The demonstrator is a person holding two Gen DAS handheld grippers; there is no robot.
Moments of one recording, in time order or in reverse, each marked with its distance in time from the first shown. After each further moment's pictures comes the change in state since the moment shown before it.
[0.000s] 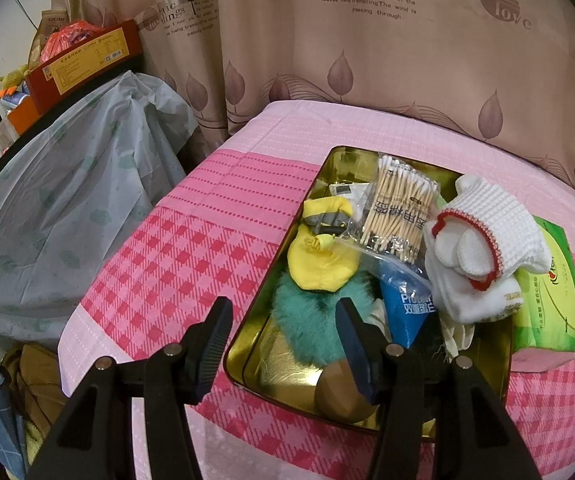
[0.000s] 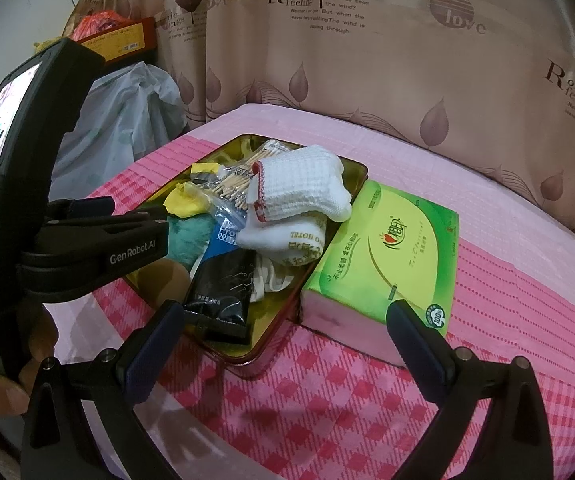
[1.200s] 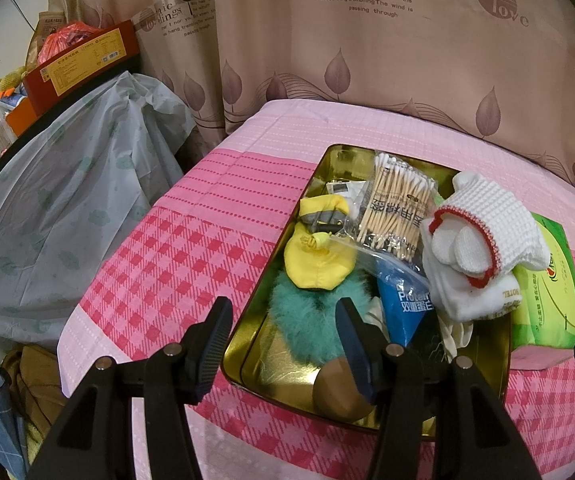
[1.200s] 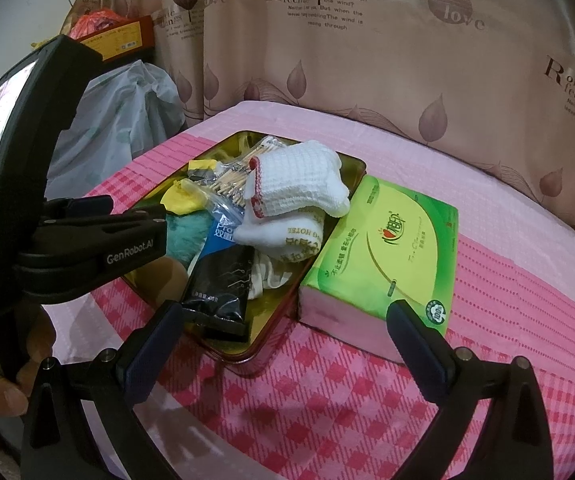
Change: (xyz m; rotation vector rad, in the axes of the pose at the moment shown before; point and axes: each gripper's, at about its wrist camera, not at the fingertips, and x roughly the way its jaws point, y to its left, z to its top) left arm 0.001 -0.002 -0.001 0.005 0.004 0.000; right arm 0.001 -0.002 -0.001 0.007 0.009 0.004
